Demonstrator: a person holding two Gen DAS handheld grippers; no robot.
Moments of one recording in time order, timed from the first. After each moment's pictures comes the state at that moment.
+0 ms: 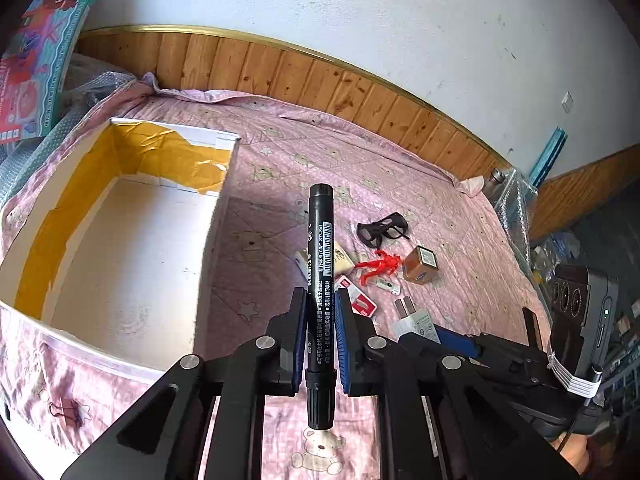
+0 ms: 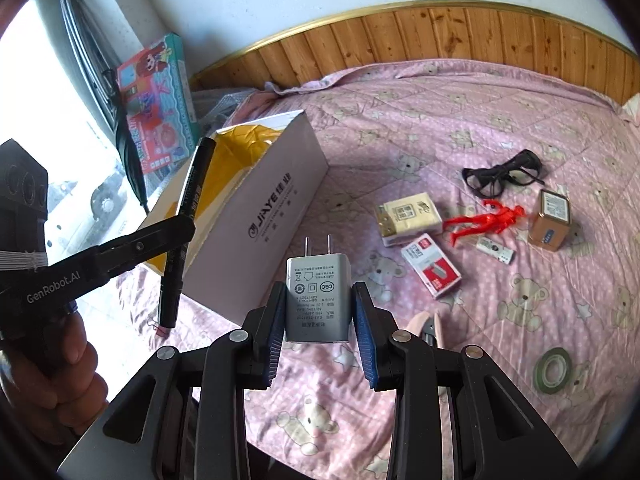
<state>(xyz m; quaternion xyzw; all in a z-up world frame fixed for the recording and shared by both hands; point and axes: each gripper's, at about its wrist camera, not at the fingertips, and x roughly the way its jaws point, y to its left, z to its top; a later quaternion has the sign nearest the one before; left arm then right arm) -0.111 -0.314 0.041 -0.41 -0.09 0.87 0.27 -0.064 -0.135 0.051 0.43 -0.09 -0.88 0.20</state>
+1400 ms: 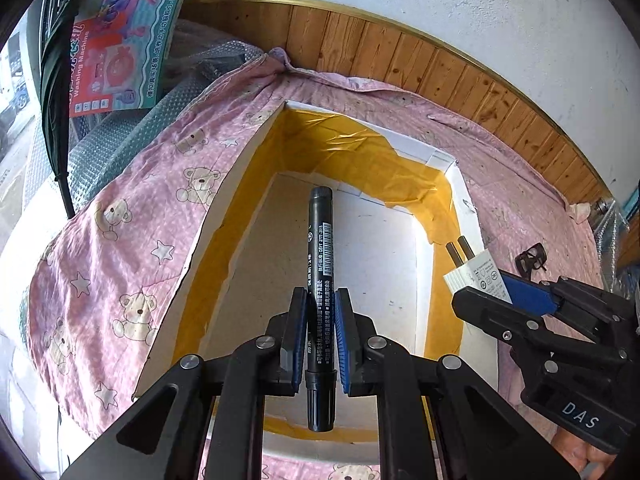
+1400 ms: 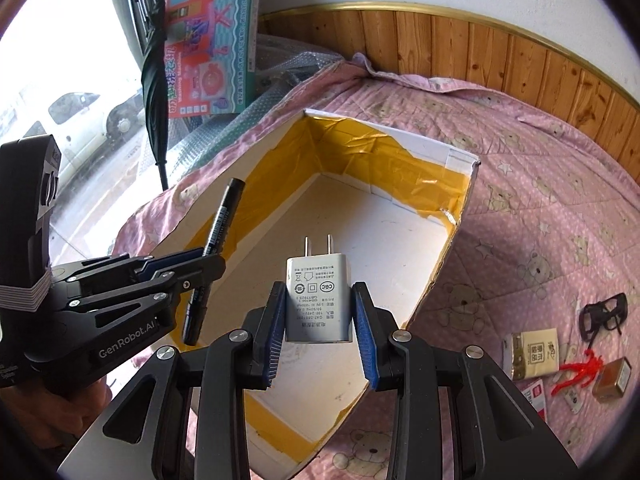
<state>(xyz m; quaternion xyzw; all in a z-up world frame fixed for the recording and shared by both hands) -0.224 -0.454 0.002 -0.47 -0.06 0.87 0.11 -0.181 -0.333 0.048 0.45 0.04 -0.85 0.27</state>
